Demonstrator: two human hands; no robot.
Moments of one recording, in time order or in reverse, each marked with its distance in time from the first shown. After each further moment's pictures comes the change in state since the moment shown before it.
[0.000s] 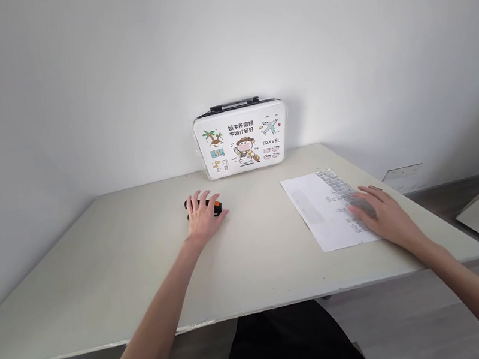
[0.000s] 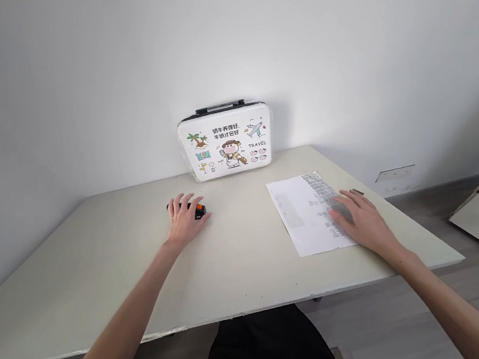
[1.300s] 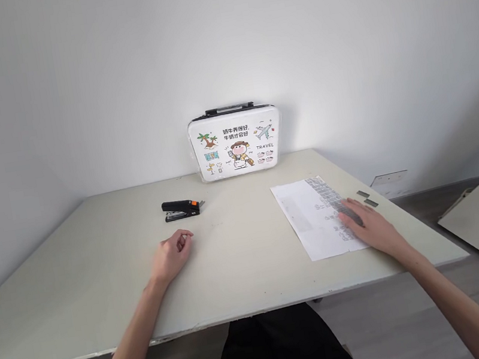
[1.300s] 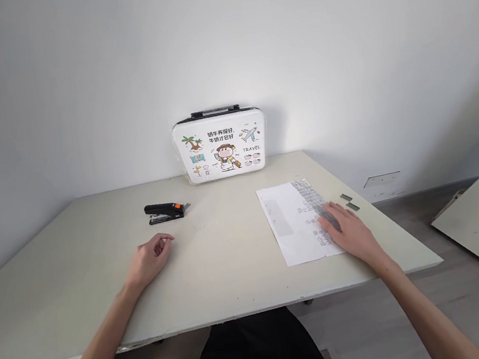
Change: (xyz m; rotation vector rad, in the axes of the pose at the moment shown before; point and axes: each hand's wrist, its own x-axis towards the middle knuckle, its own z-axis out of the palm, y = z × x) left_hand -0.077 -0.023 -0.060 0.054 -0.102 -0.251; right_hand -0.008 -0.021 -0.010 0.082 -0.236 0.205
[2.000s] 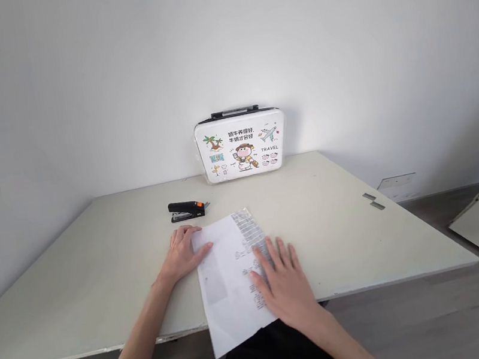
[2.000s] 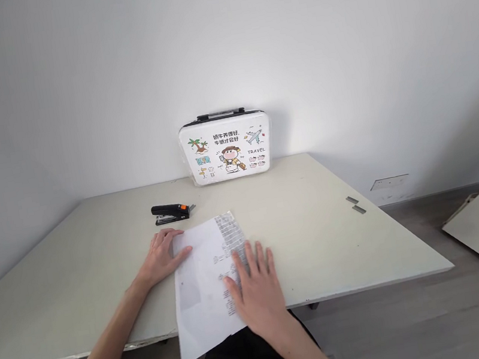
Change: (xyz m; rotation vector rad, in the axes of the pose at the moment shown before) left_hand 0.004 -0.014 0.014 0.084 -0.028 0.214; right_hand -0.095 -0.255 0.044 0.138 -0.298 -0.196
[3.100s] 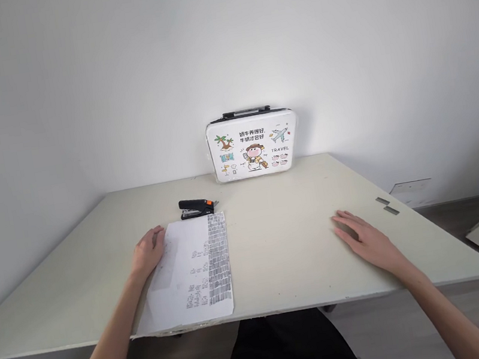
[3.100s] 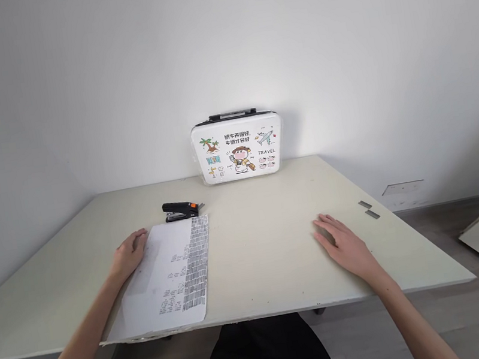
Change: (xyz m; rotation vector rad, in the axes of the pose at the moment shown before) left_hand -0.019 -0.107 -0.049 0.038 0.085 -0.475; right_hand 0.023 0.202 -0.077 -0.029 0.187 0.089
